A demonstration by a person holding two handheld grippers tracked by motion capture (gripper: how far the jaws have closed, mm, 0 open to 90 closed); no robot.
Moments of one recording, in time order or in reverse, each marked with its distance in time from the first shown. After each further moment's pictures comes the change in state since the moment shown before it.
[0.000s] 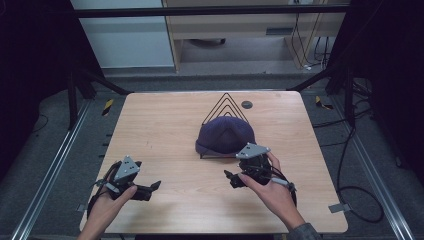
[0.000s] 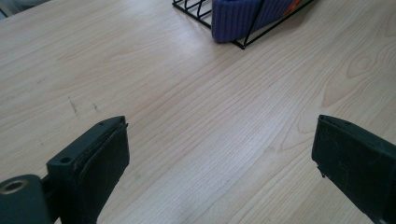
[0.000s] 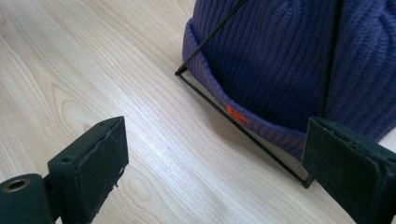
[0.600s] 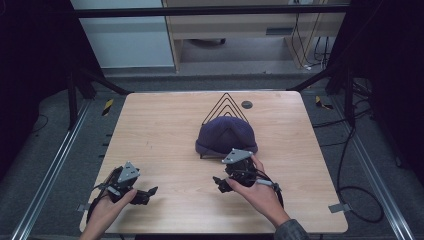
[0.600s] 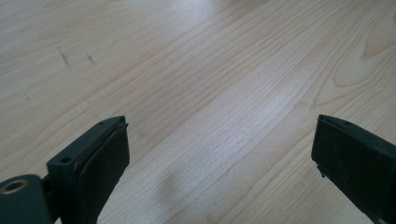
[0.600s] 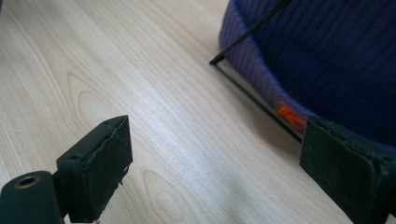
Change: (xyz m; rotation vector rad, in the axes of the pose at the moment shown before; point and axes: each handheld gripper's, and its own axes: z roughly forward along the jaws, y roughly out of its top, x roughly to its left) left arm 0.011 -0.033 0.022 0.093 0.003 -0.022; right arm 0.023 -0.005 0.039 0.047 0.074 -0.014
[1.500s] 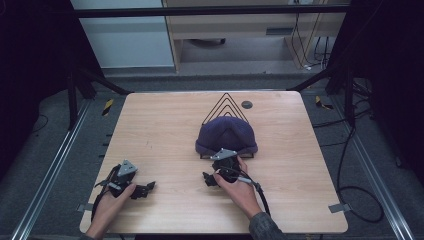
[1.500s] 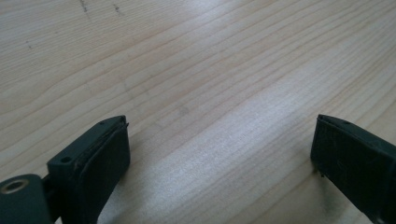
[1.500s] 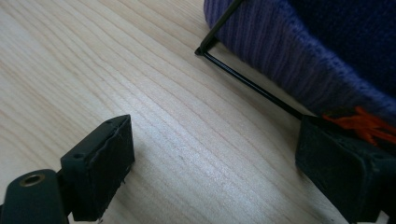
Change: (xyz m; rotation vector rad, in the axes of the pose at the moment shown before) left arm 0.031 -0.022 0.032 0.008 0.032 -0.113; right arm 0.001 -0.010 0.080 0.020 -0.060 0.145
